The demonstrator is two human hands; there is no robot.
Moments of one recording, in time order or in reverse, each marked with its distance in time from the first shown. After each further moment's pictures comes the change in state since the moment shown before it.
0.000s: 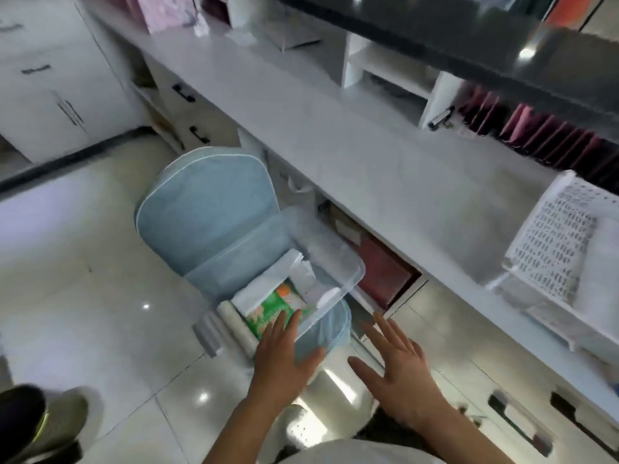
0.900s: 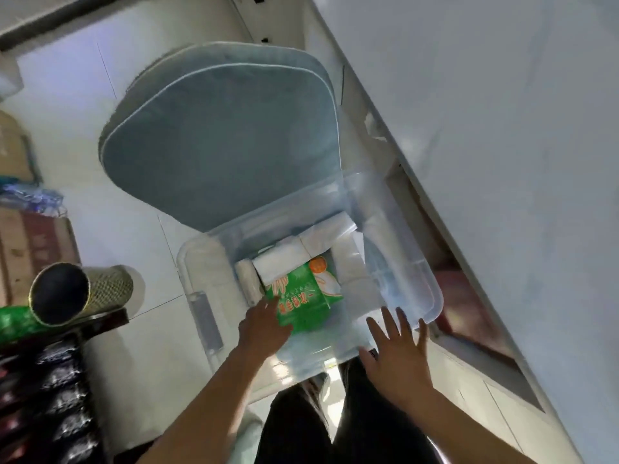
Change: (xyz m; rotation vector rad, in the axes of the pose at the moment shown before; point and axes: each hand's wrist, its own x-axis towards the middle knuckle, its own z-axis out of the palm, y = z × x) left_hand 0.210 -0.127 0.031 0.125 -0.231 -0.656; right_hand 0.270 0.066 0.097 -0.381 -0.346 -0.141
